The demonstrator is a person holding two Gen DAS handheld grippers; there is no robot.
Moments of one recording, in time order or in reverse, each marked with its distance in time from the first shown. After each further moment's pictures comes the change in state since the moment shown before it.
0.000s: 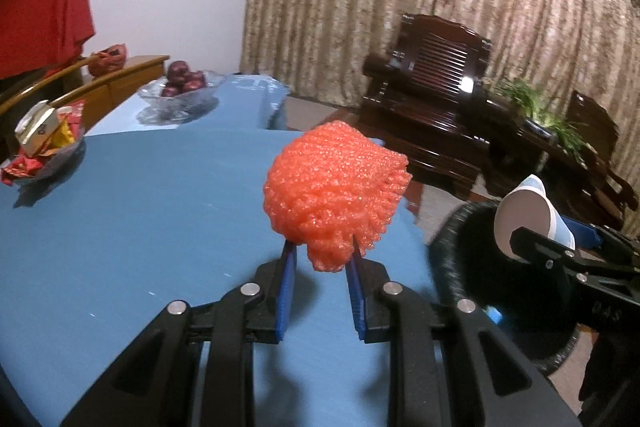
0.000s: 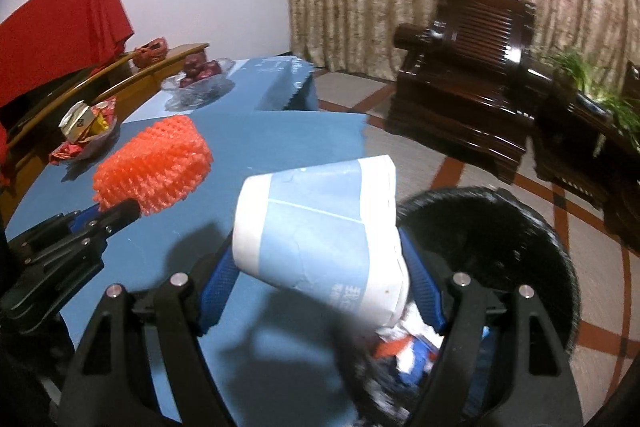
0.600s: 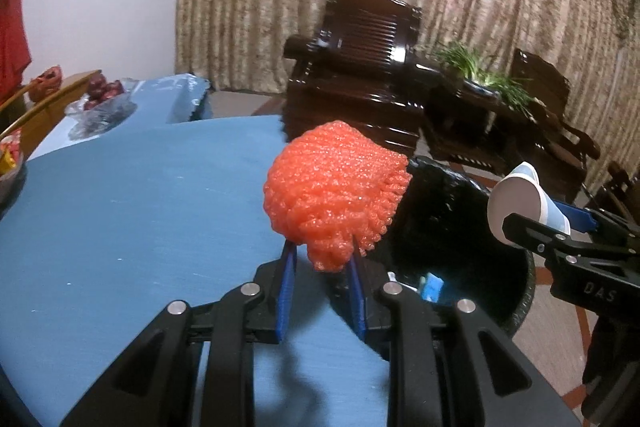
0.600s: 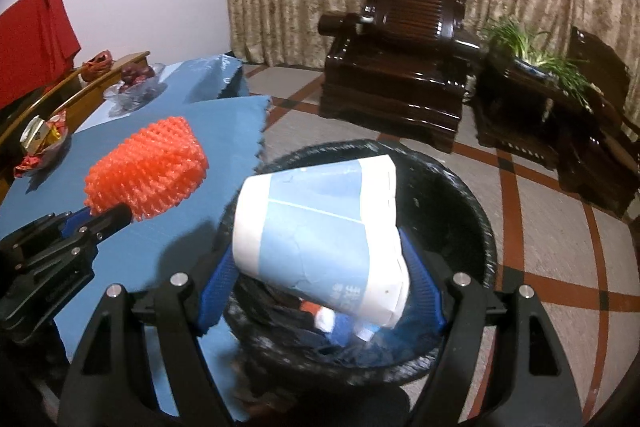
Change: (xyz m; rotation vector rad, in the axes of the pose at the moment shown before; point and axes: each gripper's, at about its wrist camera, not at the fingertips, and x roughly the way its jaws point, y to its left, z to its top) left arm 0.006 -0.122 -0.030 0.148 0.047 -0.156; right arm -0.048 -0.107 -0.061 0.106 0.022 -0.160
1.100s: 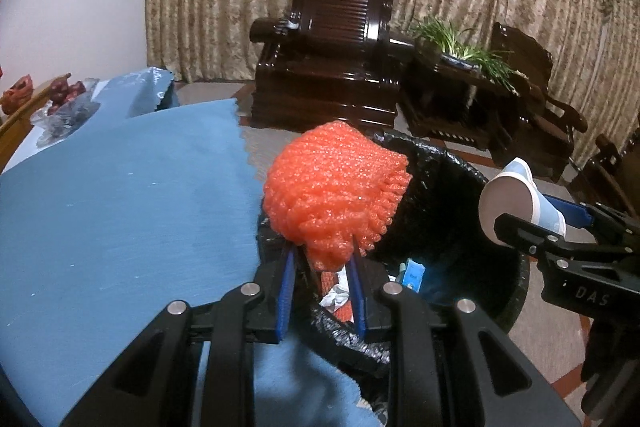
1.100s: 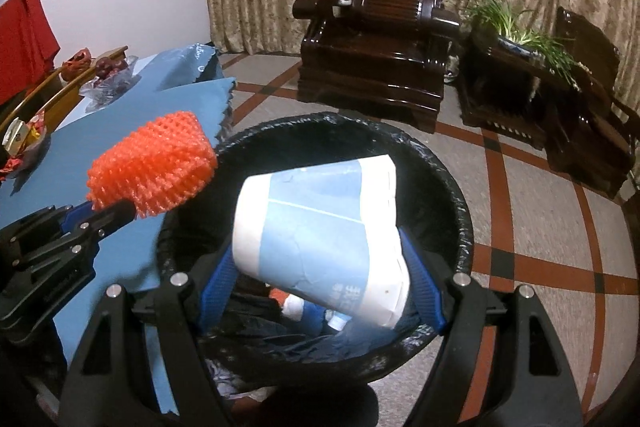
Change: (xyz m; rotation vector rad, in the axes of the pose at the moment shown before) left arm 0.046 -0.042 -0.003 0.063 0.062 -0.057; right arm 0.027 -0.046 -0.018 0.040 0.049 -0.040
